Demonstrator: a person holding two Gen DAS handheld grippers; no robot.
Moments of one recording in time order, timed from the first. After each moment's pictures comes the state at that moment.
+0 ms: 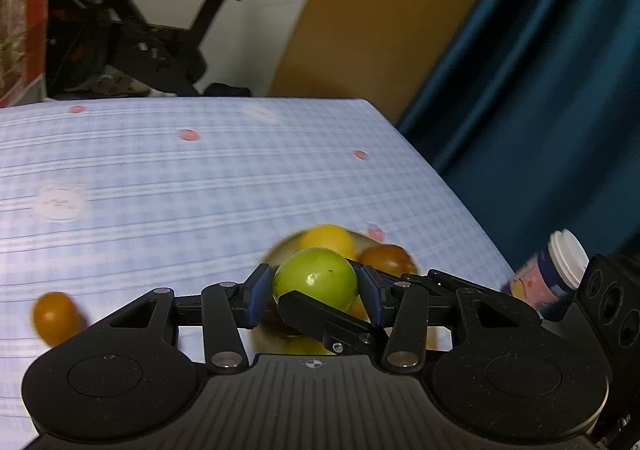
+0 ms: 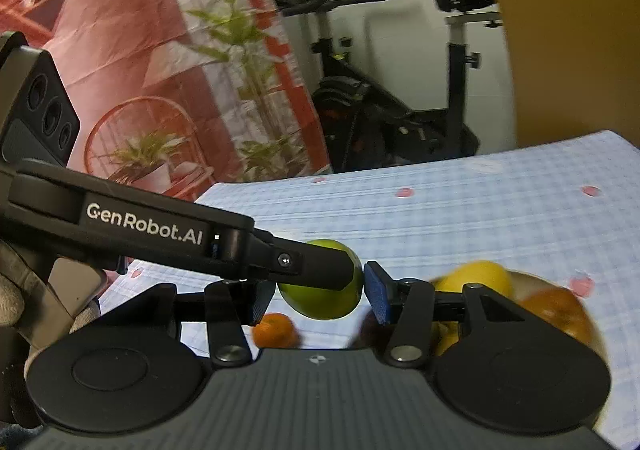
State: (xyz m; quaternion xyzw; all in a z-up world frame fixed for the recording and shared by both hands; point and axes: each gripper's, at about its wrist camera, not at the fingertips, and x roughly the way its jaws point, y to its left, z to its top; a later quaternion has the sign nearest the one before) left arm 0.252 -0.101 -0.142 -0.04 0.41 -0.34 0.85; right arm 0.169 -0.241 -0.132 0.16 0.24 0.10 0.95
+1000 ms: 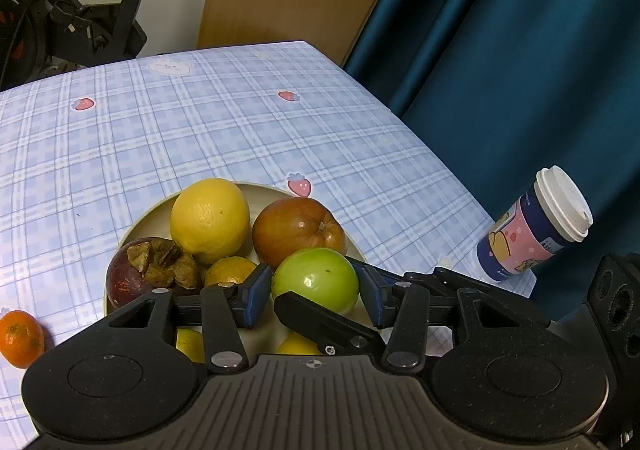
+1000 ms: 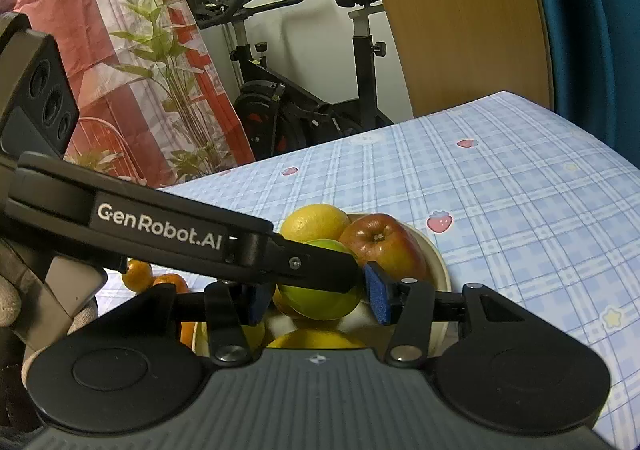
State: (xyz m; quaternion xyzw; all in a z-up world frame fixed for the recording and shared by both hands) left arm 0.240 -0.192 -0.180 0.01 0.44 -0.38 0.81; right arm 0.111 -0.302 -0.161 0.18 0.25 0.02 0.95
